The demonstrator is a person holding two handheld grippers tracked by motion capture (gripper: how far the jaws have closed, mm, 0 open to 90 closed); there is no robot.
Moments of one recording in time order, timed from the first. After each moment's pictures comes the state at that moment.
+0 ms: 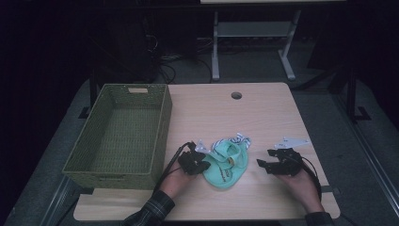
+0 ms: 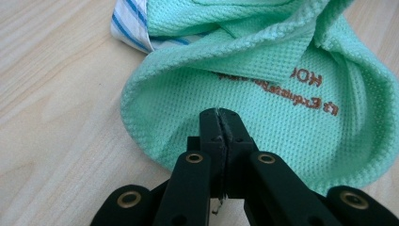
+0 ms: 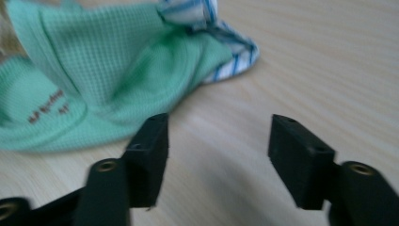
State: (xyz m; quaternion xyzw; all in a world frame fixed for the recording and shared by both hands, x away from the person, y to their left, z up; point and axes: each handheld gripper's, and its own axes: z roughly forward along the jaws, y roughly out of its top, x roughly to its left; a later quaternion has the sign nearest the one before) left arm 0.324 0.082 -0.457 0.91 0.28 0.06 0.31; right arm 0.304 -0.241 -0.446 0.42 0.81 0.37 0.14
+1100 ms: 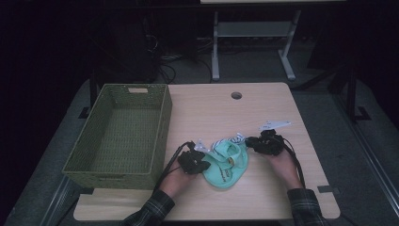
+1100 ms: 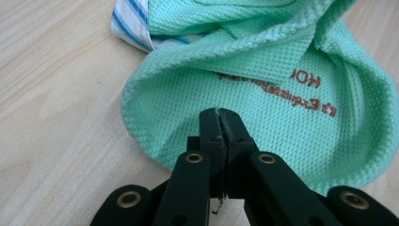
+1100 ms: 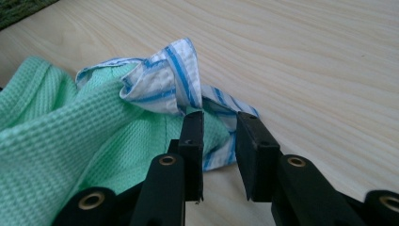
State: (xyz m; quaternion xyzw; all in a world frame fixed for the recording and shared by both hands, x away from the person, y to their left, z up) left arm 0.326 0.083 -0.457 0.91 0.28 0.05 0.31; right arm 0.372 -0.211 -0.456 0.41 0.81 0.40 0.11
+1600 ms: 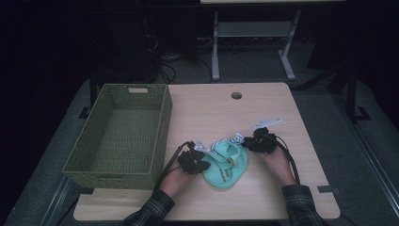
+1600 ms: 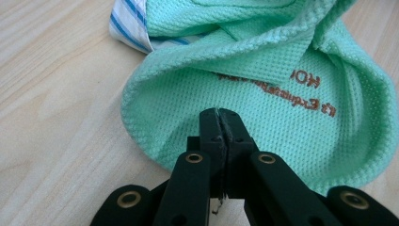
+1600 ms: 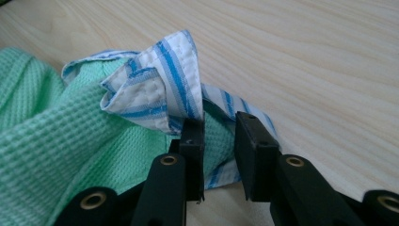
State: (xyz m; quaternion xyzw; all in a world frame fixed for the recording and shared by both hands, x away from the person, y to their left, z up) left arm 0.327 0.084 -0.457 0.91 0.28 0.05 0.31; right arm 0.386 -0.195 -0.465 0.40 0.83 0.38 0.10
